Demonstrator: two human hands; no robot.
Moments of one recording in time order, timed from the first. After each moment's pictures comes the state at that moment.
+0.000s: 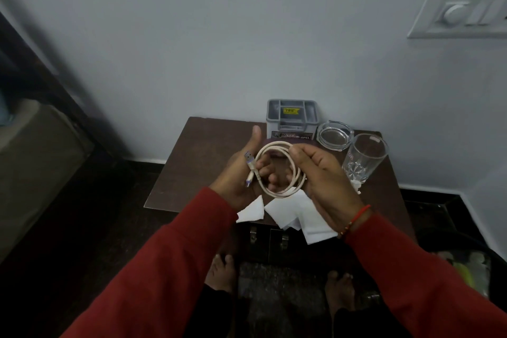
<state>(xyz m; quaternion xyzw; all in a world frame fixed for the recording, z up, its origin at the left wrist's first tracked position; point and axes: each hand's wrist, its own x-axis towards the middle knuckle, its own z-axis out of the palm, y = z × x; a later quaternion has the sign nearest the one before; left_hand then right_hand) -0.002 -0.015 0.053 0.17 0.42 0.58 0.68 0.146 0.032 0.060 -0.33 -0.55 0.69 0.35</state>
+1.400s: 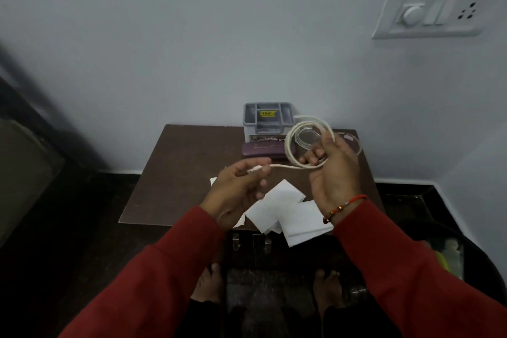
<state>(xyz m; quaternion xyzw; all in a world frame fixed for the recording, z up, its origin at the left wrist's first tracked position) 0.027 -0.012 0.037 0.20 0.52 0.60 0.58 0.164 0.074 0.058 -0.34 -0.27 0.70 0.56</state>
